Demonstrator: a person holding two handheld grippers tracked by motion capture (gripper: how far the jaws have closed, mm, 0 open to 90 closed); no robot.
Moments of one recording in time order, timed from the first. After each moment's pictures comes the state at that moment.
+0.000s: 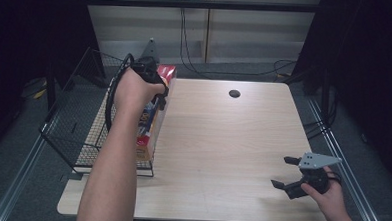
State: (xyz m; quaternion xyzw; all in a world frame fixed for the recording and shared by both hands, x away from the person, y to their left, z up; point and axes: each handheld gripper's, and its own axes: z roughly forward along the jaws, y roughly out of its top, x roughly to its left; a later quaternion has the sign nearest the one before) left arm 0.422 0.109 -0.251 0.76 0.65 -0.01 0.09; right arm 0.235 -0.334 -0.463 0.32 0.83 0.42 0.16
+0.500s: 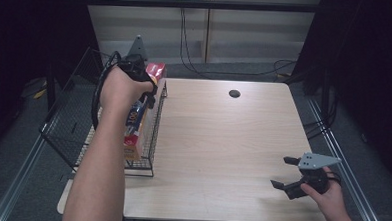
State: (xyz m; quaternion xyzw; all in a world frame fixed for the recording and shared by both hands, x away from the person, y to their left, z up) left arm 0.417 0.134 -0.241 0.75 0.66 0.00 0.08; right arm 0.234 -0.333 -0.463 0.32 0.83 0.42 0.16
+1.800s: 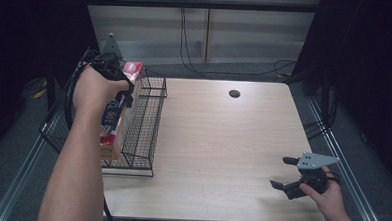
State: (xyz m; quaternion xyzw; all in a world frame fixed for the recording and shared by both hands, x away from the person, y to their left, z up) left arm 0.414 0.186 -0.235 0.73 0.68 0.01 0.08; right arm 0.235 -0.331 -0.463 0.32 0.84 0.42 0.16
